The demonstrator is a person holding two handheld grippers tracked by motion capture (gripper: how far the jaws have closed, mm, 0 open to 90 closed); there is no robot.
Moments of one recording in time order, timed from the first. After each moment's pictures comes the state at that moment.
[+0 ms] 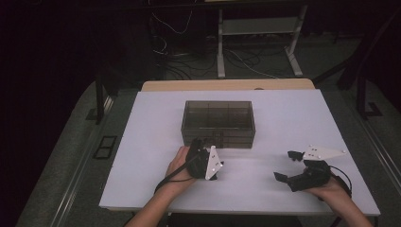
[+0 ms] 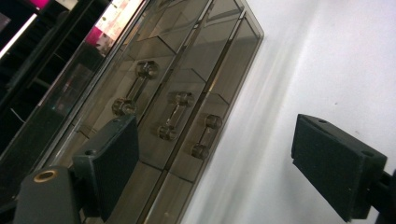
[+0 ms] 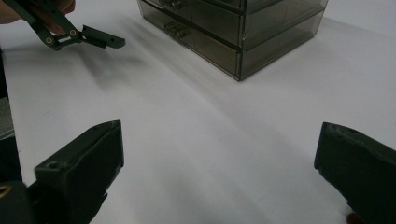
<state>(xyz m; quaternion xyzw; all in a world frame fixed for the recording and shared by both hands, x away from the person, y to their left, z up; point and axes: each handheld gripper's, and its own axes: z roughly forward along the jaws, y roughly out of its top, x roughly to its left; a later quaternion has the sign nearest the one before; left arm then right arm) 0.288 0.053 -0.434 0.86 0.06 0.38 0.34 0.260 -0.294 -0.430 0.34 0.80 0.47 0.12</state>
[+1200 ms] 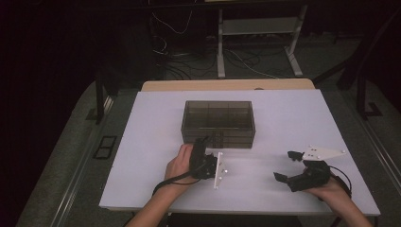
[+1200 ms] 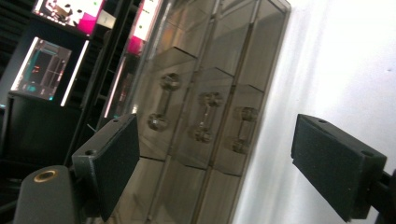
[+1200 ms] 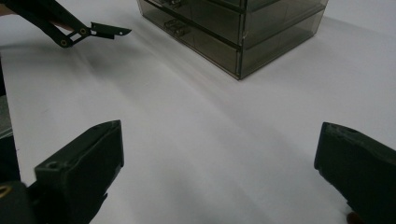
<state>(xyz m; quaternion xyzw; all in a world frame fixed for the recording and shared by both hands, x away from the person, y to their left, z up) 0.280 0.042 -0.432 0.84 -0.01 0.49 0.25 0.259 -0.293 -0.431 0.34 0.80 0.47 0.12</state>
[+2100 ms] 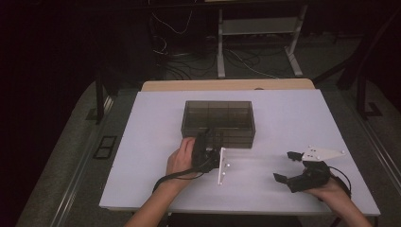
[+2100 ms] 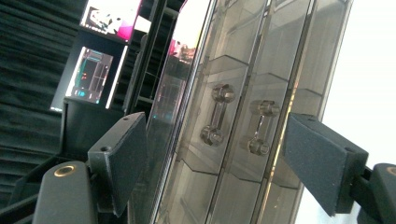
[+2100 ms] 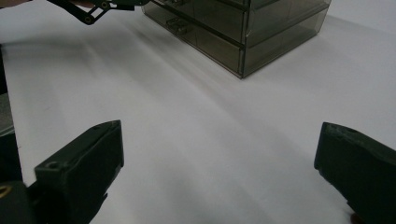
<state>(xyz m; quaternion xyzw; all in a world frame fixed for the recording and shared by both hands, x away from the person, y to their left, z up) 0.291 0.034 -0.429 0.80 -0.02 0.56 0.22 0.259 -0.292 -0.432 0.34 0.81 0.47 0.12</state>
